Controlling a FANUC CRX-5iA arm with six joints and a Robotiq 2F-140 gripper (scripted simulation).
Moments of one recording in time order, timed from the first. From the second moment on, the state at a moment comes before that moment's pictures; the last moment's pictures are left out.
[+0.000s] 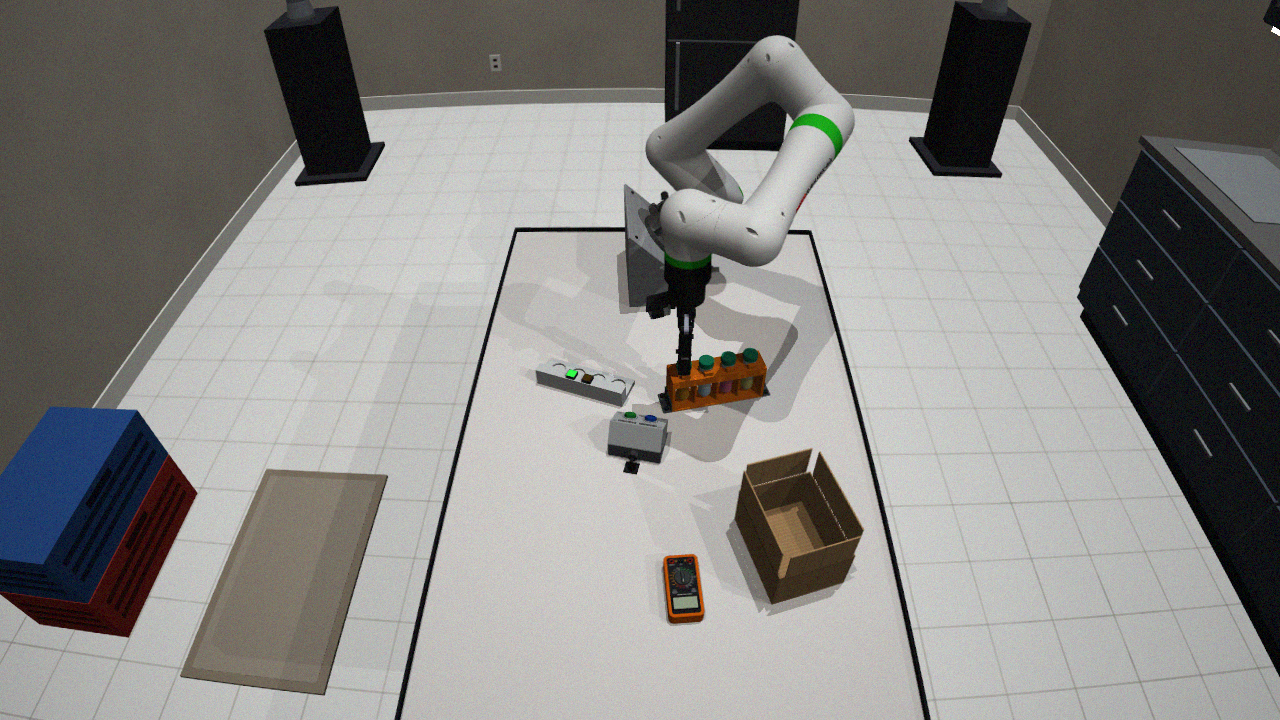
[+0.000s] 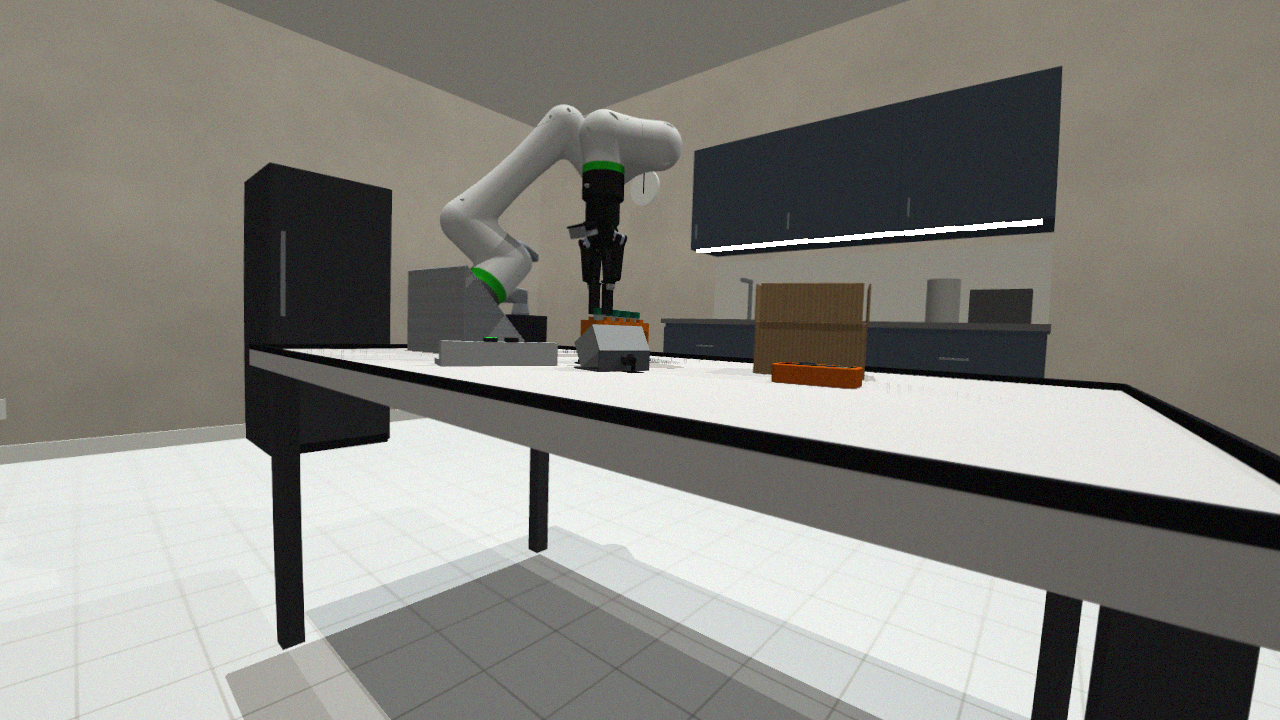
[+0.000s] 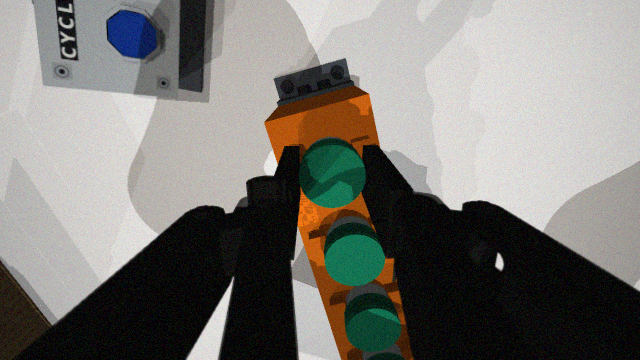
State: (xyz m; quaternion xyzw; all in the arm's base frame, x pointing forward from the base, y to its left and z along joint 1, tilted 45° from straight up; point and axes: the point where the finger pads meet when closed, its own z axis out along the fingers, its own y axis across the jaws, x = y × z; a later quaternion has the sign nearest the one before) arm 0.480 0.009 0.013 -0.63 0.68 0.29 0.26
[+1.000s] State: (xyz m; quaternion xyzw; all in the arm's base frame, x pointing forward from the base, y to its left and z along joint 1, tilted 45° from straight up) arm 0.480 0.009 0.012 -0.64 0.68 0.28 0.24
